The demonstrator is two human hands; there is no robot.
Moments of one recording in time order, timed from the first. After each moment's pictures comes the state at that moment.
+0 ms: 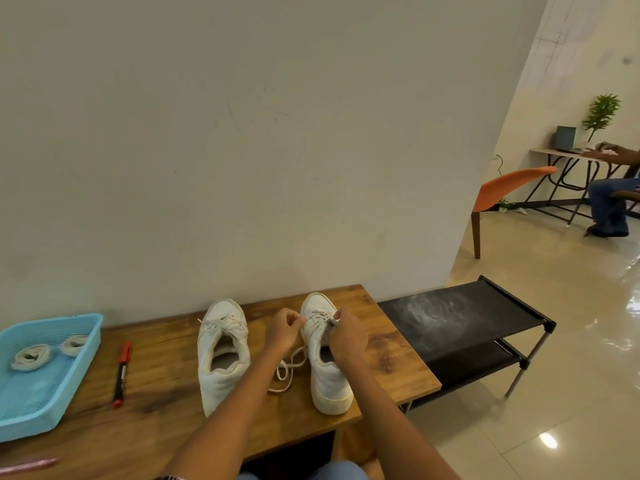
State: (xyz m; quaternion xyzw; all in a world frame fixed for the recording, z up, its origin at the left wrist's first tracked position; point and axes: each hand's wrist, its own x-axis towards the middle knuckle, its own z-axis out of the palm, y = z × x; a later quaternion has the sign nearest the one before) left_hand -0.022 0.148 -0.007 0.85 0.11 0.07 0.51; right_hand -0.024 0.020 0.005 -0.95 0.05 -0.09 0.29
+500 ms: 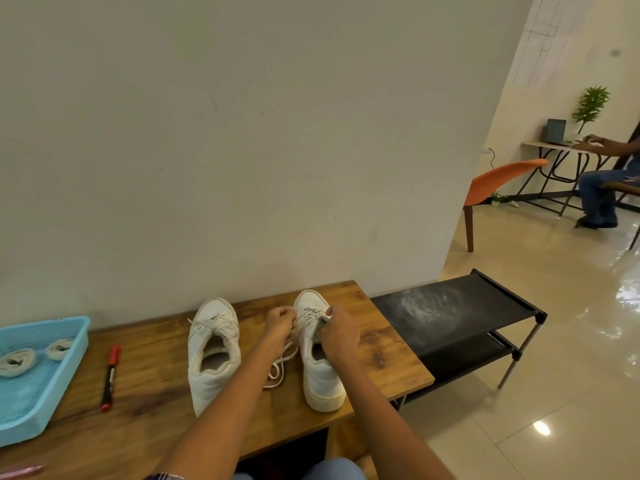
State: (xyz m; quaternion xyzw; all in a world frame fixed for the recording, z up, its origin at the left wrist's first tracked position) left_hand -0.010 0.136 -0.001 0.67 0.21 0.00 0.71; right_hand -0.021 0.018 0.001 -0.95 0.04 -0.09 0.30
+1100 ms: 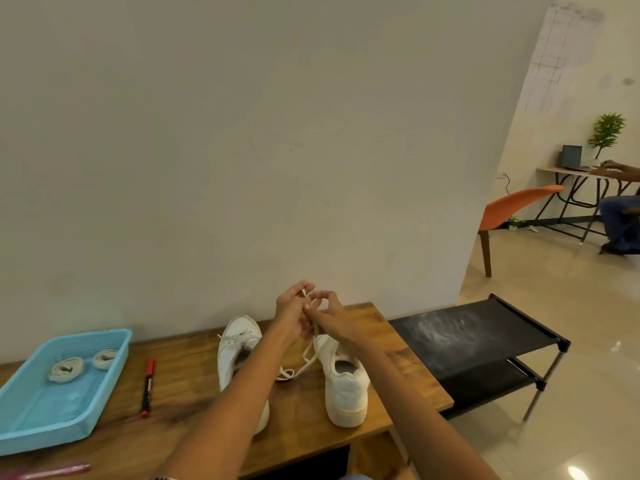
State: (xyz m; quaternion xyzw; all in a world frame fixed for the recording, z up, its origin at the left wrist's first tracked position) left_hand -0.035 0.150 0.088 0.49 0.14 0.04 0.86; right_hand -0.044 0.047 0.088 -0.78 -0.14 0.13 0.59
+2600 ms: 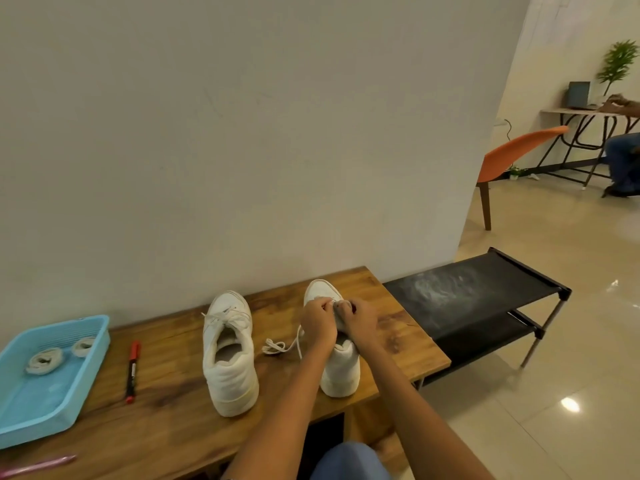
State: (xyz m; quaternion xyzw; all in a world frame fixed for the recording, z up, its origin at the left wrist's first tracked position) left_hand -0.038 0.071 0.012 0.85 0.15 0.18 0.47; right_hand -0.015 -0.004 -0.011 -0.87 -0.01 -0.10 0.49
